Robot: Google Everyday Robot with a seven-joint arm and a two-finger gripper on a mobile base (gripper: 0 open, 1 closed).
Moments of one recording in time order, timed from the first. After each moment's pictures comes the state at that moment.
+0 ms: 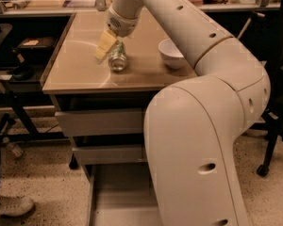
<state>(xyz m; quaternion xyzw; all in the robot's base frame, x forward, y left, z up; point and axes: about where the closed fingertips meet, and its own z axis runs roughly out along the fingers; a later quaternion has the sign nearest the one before) 0.742 0.079 0.869 -0.49 0.84 0.11 0.18</state>
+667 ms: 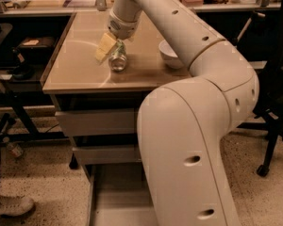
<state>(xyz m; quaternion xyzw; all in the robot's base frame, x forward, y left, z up) 0.755 0.075 0.852 -0.47 0.86 0.11 0.17</state>
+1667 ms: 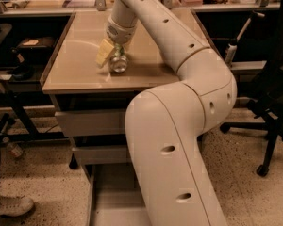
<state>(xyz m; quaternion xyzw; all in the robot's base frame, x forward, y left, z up) 0.772 0.083 0.823 -0.45 0.87 0.12 0.15</state>
